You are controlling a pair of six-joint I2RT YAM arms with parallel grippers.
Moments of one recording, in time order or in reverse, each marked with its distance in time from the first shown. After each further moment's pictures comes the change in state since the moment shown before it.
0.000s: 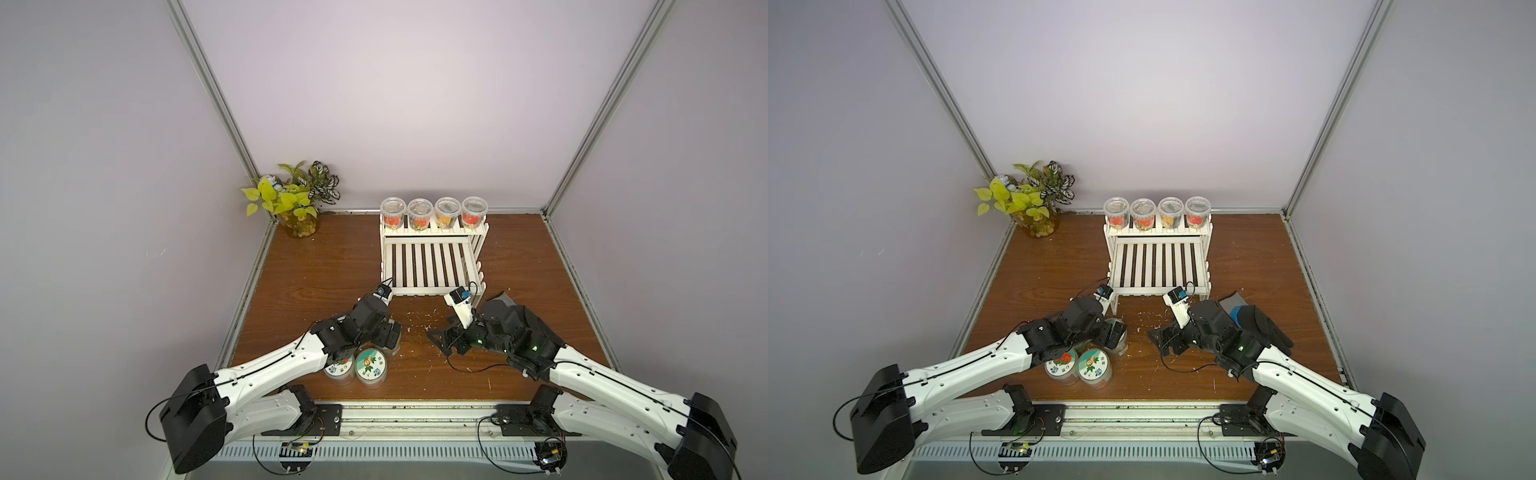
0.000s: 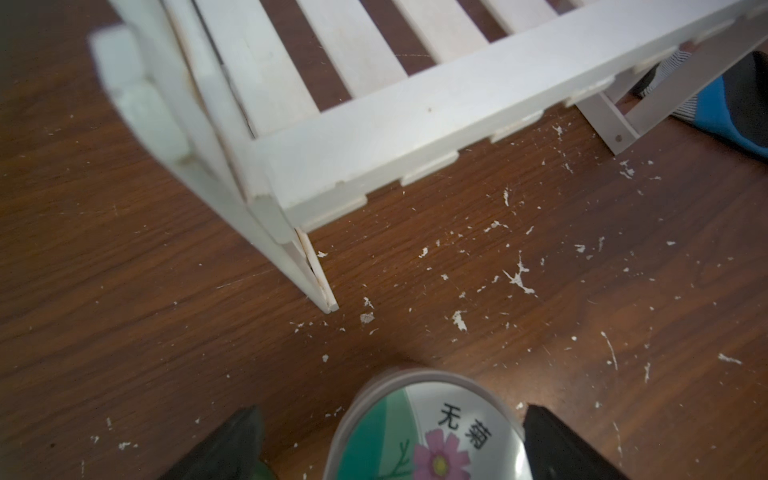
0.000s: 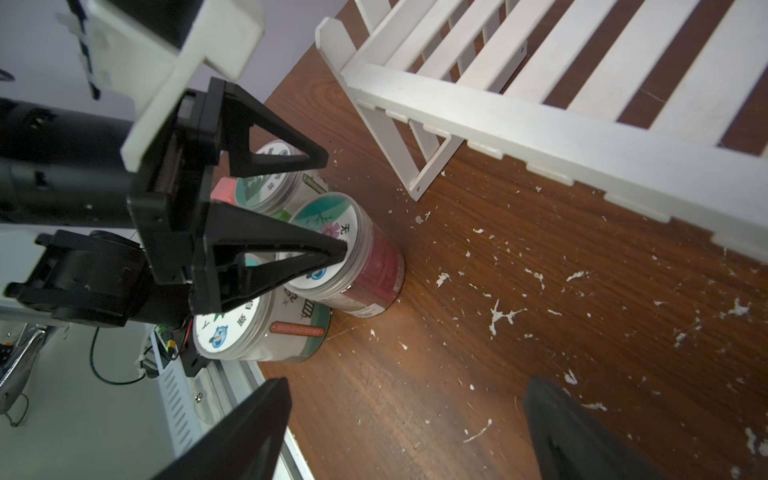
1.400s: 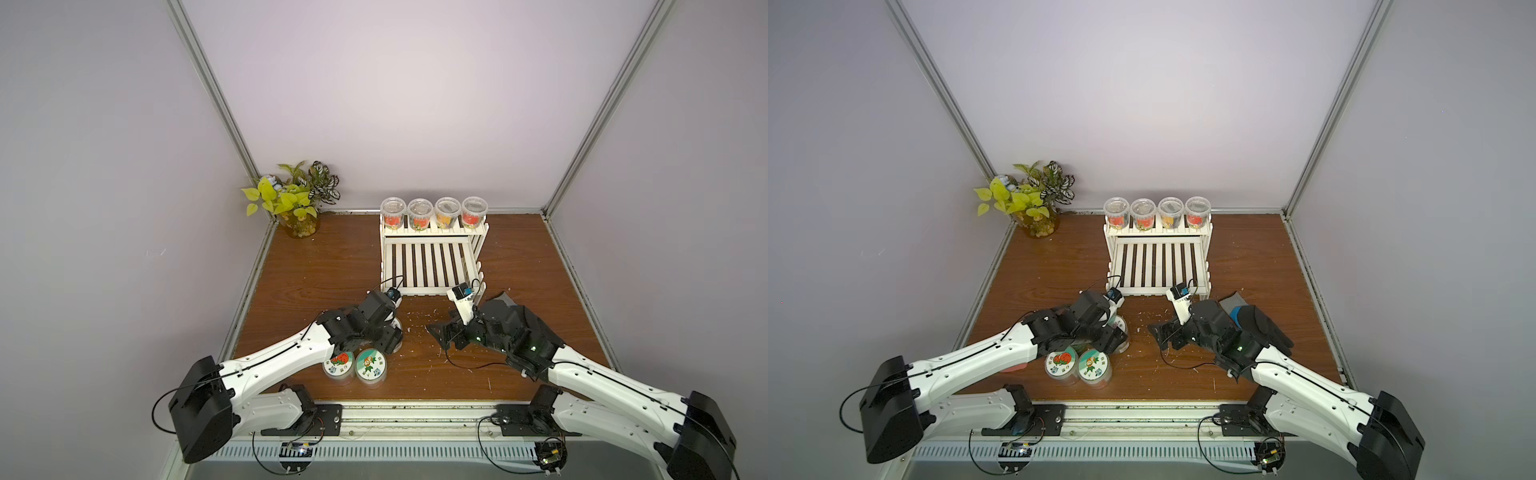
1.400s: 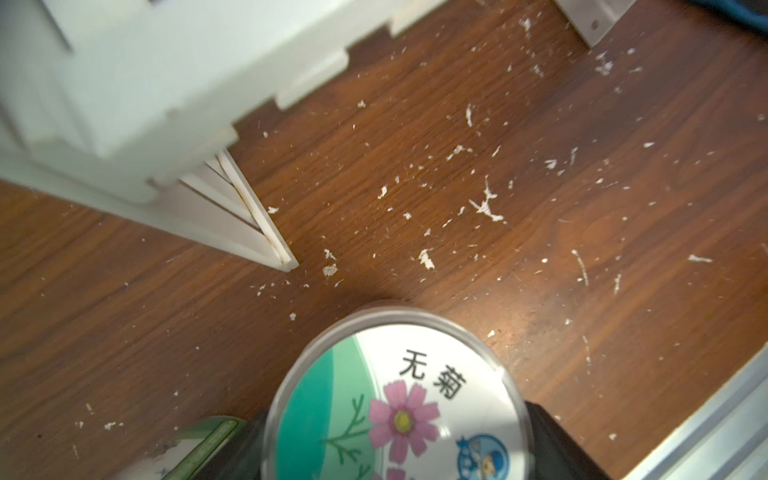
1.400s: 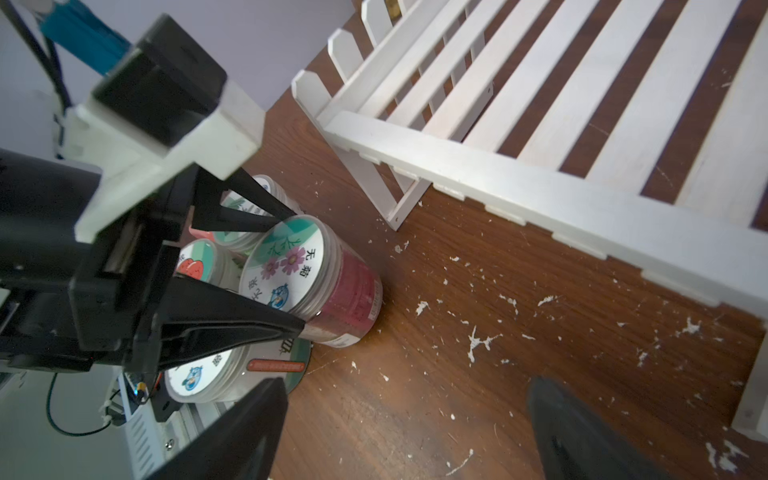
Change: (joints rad) left arm -0.011 0.040 0.130 -0.206 0.121 0.092; right arm 0.000 -0.018 -0.013 0.058 0.074 -0.013
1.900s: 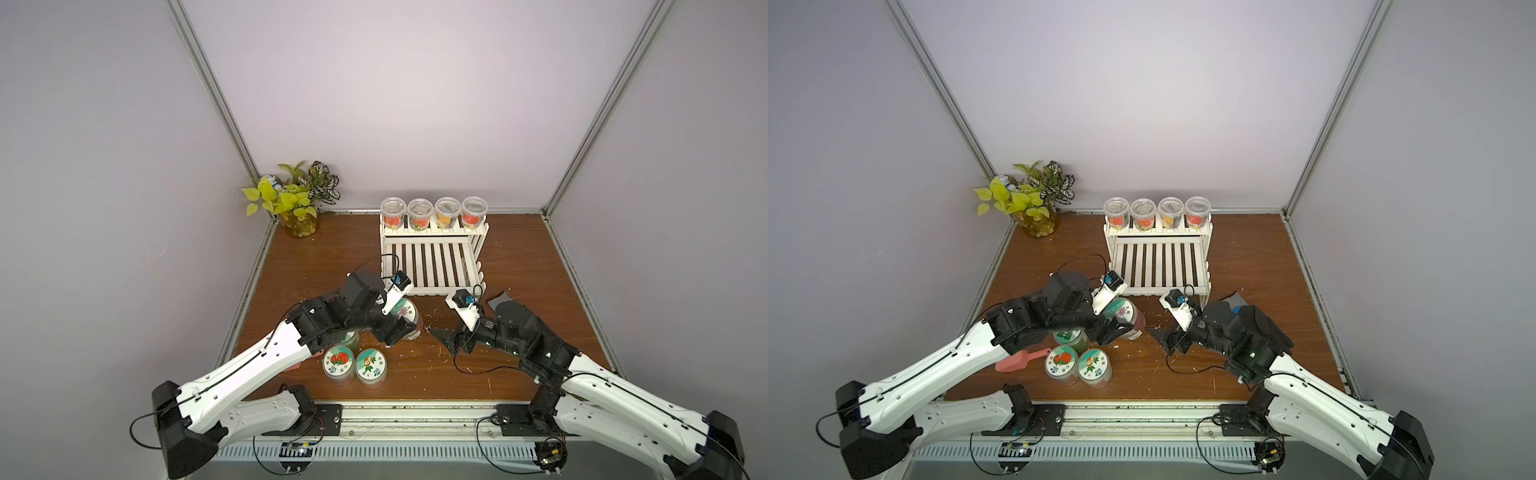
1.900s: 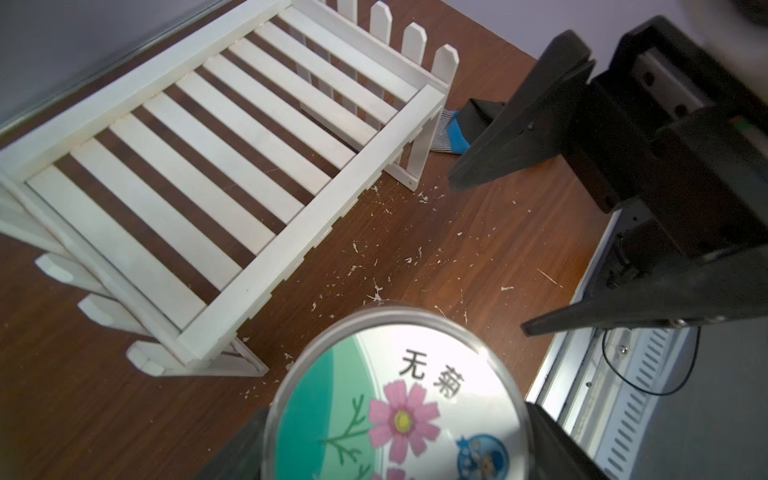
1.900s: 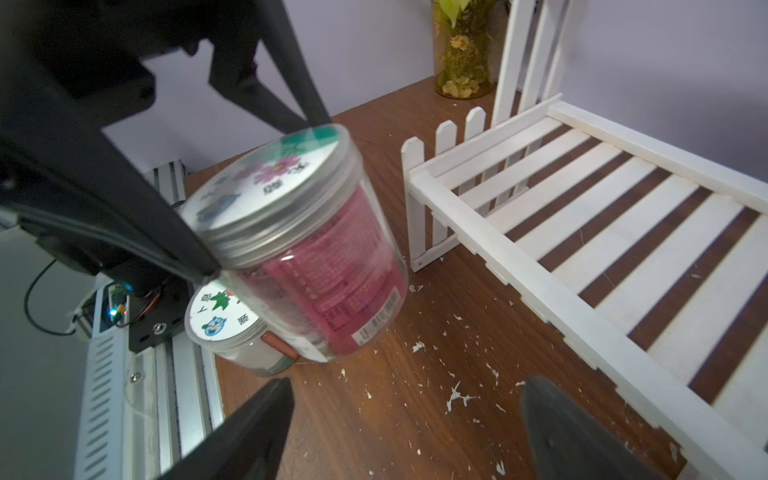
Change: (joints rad) left arm 0.000 -0.073 0.281 -0.132 0.198 0.241; right arm 0.000 -0.094 0.012 0.012 -0.111 -0.417
